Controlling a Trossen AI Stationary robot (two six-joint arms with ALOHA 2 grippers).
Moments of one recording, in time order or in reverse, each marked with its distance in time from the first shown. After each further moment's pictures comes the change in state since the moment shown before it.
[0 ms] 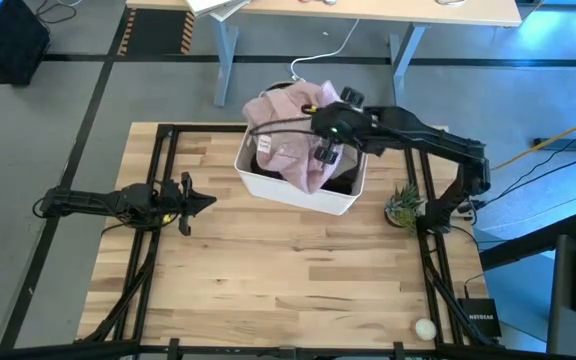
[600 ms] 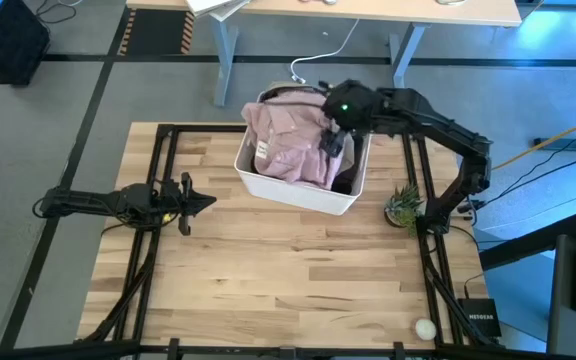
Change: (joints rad) left arm 0.000 0.000 0.000 0.000 0.000 -0.033; right arm -0.130 -0.003 0.074 -0.121 -0.300 0.229
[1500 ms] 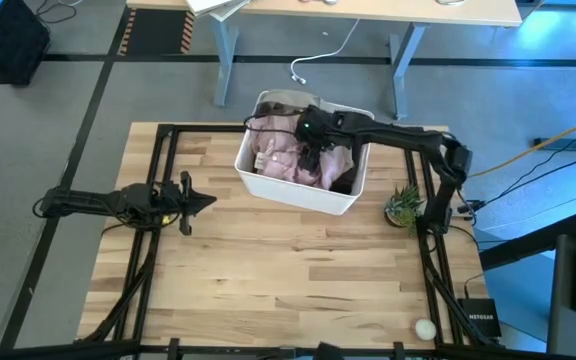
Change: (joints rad) left arm 0.000 0.000 0.000 0.000 -0.008 0.105; right arm -0.104 0.159 -0.468 0.501 -0.187 -0.188
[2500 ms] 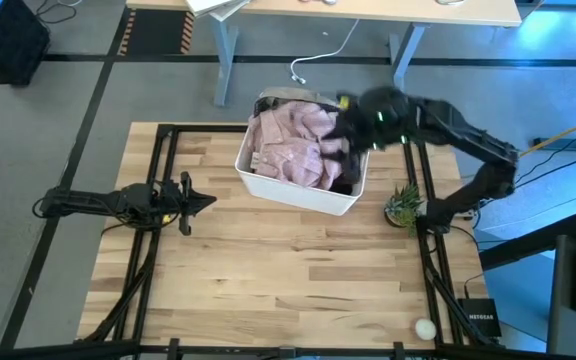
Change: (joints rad) left arm 0.000 0.000 0.003 -0.005 0.000 -0.056; right arm 0.201 -0.340 0.355 -0.301 -0.212 0.064
